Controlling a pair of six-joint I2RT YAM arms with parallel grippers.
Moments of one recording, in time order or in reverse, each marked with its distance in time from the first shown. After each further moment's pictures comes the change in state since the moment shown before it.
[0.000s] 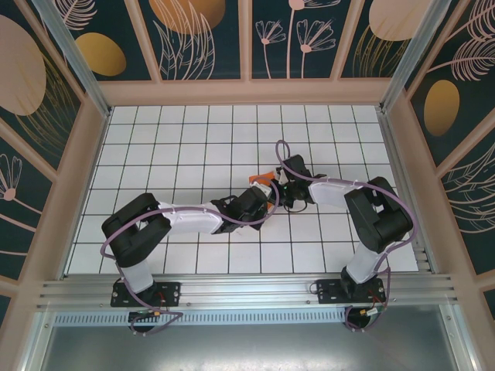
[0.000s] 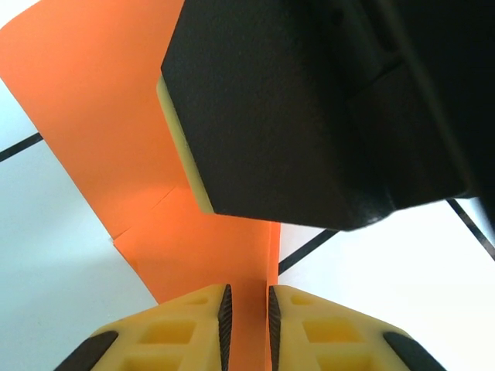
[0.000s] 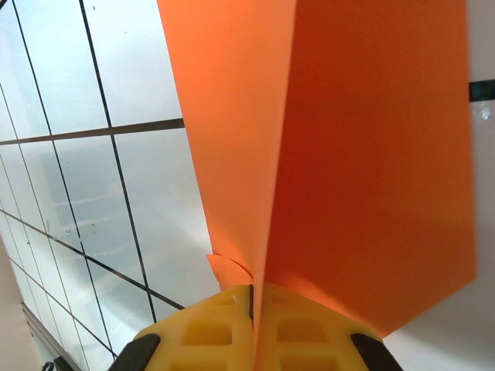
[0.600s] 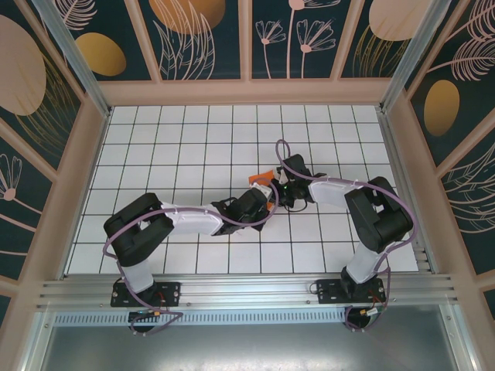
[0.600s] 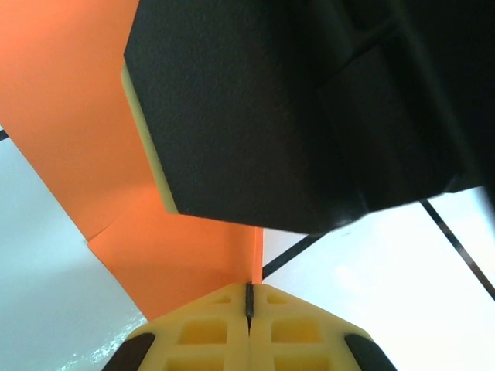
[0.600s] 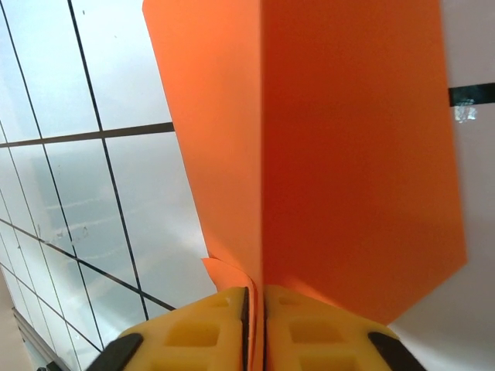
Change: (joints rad) left arm -0.001 0.014 -0.032 0.084 0.027 -0.045; right arm -0.002 0.000 0.014 -0.034 0.016 -0.014
